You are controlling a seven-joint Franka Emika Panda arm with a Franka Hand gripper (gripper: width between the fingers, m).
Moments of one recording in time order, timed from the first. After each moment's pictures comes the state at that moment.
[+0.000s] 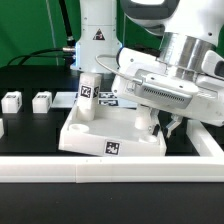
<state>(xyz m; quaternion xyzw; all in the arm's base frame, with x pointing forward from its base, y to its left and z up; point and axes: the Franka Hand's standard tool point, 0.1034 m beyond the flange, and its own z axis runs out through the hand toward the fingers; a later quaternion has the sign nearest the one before) 0.560 0.084 0.019 0.02 0.99 -0.14 0.10</state>
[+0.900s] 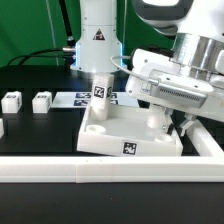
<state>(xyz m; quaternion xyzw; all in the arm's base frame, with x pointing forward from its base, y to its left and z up) 0.550 0.121 0.017 0.02 0.99 -0.13 0.09</state>
